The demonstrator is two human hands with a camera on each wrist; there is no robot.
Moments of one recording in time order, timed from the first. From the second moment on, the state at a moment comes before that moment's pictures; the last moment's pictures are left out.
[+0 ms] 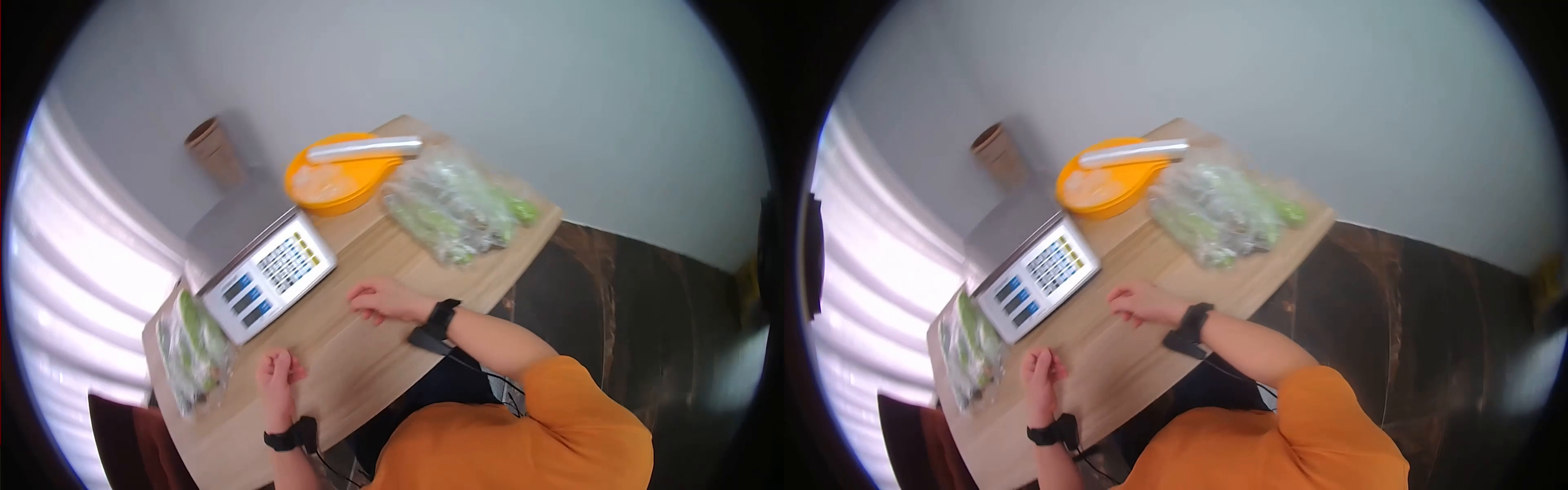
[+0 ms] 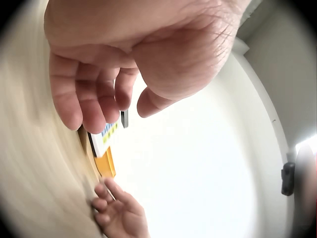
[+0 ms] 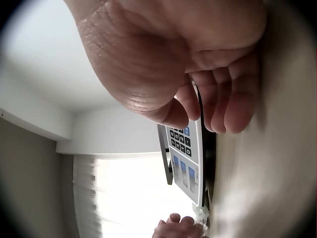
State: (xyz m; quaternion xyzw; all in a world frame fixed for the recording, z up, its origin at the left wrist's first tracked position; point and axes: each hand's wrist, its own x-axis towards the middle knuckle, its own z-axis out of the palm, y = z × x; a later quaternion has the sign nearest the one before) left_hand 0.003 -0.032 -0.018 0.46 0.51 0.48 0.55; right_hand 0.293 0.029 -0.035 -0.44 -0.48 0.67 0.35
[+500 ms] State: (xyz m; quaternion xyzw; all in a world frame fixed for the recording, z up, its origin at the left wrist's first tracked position) left_hand -0.149 0.029 -0.011 0.54 0.79 0.28 -0.11; right_hand 0.308 0.037 -0.051 -0.34 -0.41 0.73 0.42
